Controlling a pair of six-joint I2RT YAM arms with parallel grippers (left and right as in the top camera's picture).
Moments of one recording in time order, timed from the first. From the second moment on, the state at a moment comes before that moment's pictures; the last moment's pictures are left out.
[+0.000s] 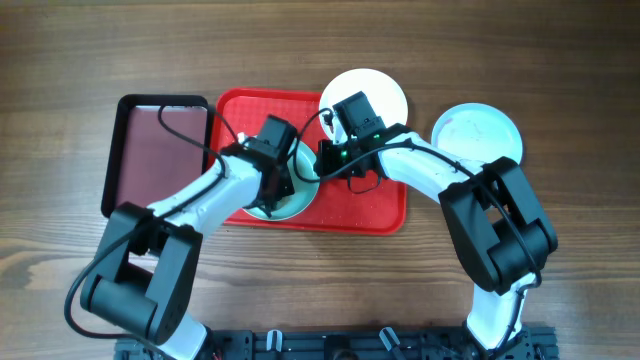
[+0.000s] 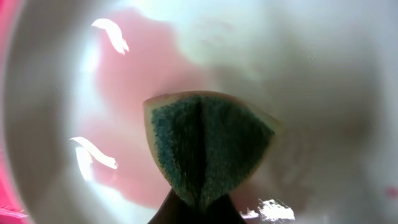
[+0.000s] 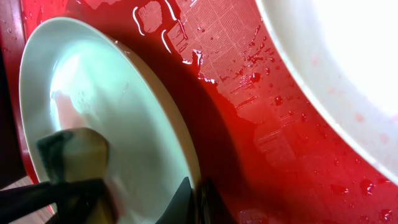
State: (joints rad) left arm -0.45 1.75 0.96 -0.61 -0.15 -0.74; right arm 0.52 2.01 1.19 -0.31 -0.42 0.55
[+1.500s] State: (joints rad) left arm -0.29 1.73 0.83 -0.12 -0.08 -0.55; right arm 0.51 2.01 1.19 -0.31 -0.41 0.56
